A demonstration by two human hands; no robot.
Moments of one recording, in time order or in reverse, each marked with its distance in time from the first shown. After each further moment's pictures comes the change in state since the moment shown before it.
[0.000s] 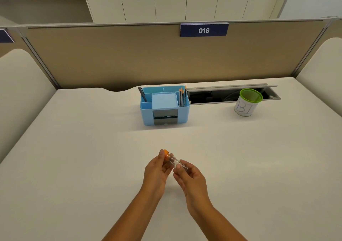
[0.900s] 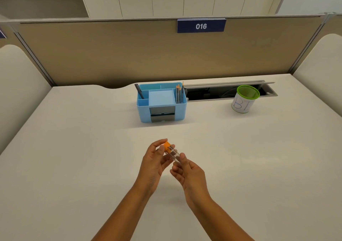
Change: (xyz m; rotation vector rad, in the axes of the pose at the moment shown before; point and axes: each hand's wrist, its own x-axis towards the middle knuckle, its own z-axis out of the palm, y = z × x) left_hand -0.003 0.012 0.000 0.212 -0.272 0.211; right_hand 0.001 -0.012 0.002 0.026 -0.011 0.015
